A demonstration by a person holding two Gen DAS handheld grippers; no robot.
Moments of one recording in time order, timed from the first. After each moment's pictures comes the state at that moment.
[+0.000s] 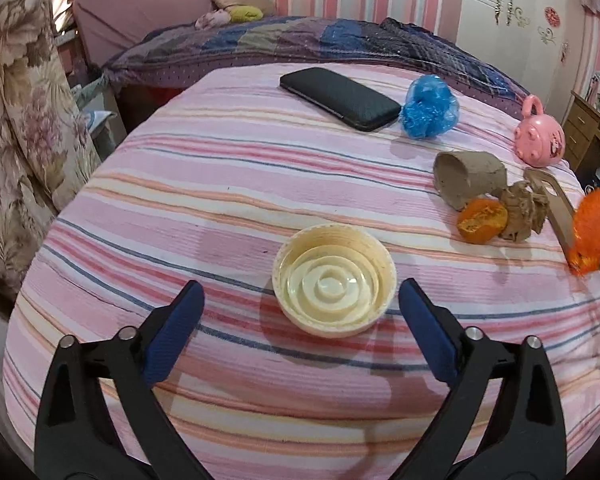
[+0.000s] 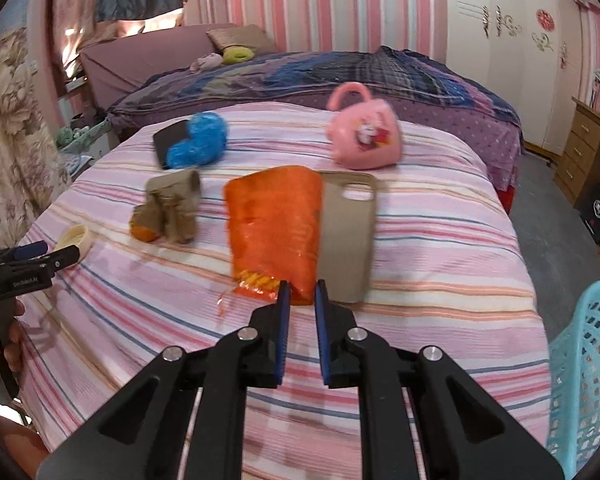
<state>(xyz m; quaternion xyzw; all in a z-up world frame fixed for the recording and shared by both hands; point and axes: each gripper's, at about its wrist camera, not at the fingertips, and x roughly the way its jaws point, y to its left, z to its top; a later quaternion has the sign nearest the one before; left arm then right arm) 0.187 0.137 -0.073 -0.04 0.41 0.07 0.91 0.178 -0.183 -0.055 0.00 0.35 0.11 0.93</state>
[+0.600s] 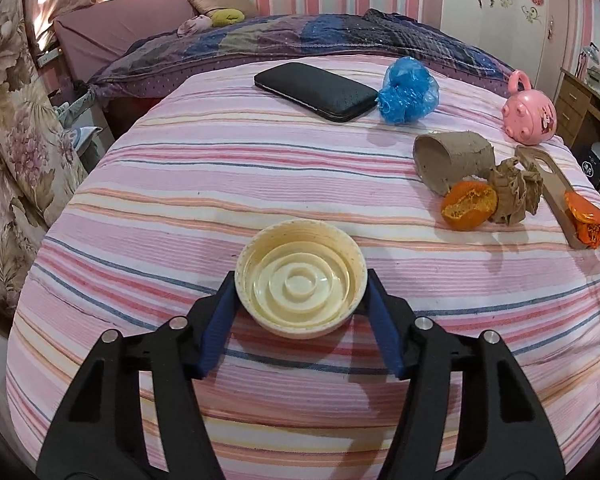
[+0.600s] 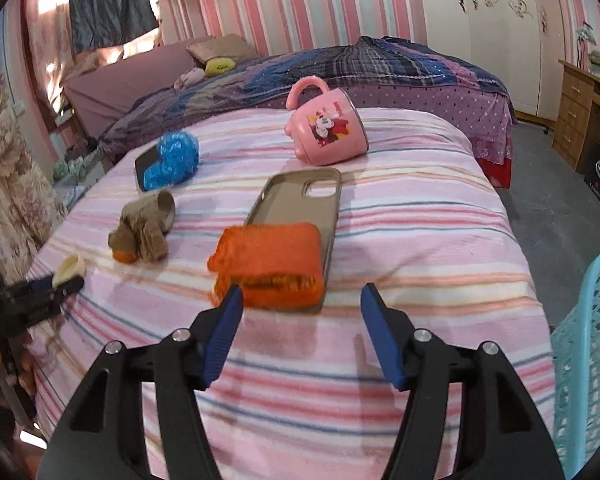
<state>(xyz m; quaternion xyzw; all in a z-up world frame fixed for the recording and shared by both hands) 0.193 0.116 -0.077 0.00 0.41 0.05 0.91 0.197 -0.213 -0.066 0.07 0.35 0.10 0.93</state>
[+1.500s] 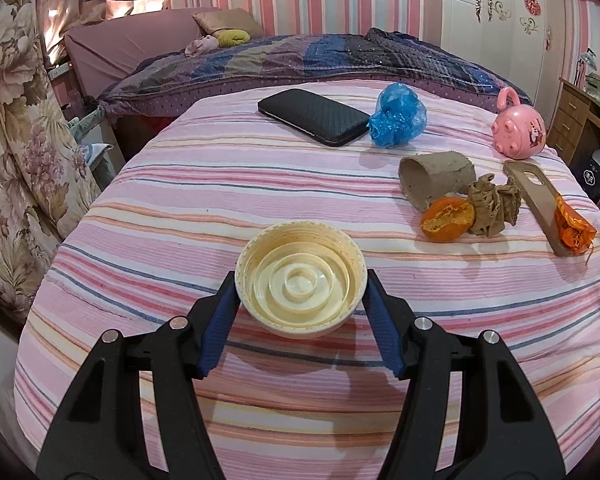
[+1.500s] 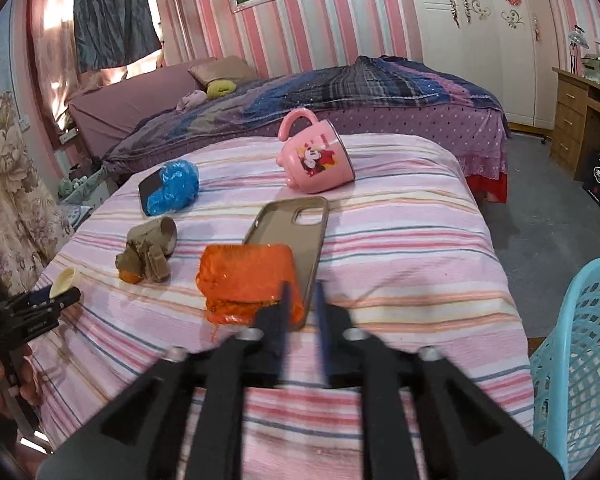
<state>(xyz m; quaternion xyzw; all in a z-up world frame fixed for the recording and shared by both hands) 0.176 0.105 -0.062 0.01 0.37 0.07 0.93 0.191 -0.227 -0.052 0.08 0.31 0.10 0.94</state>
